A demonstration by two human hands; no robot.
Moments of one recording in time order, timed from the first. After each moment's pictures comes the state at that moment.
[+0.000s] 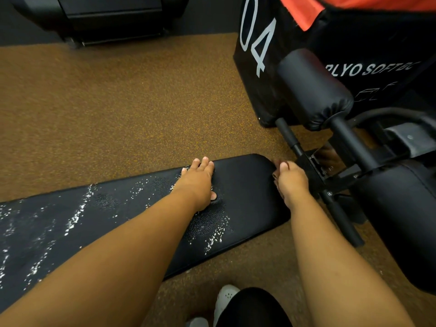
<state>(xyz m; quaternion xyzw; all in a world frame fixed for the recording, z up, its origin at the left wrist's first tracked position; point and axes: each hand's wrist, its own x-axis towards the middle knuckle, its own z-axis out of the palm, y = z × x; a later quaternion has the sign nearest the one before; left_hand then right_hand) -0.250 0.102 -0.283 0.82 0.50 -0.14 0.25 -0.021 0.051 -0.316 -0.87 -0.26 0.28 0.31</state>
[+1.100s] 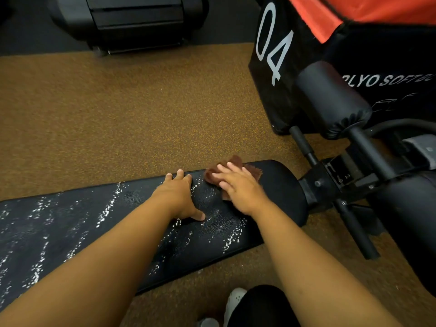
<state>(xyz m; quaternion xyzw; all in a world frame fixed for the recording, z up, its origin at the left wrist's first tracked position) -0.331 0.094 -0.256 0.75 0.58 -0.21 0.26 -0.144 0.068 -0.309 -0.64 -0.72 0.24 0.14</state>
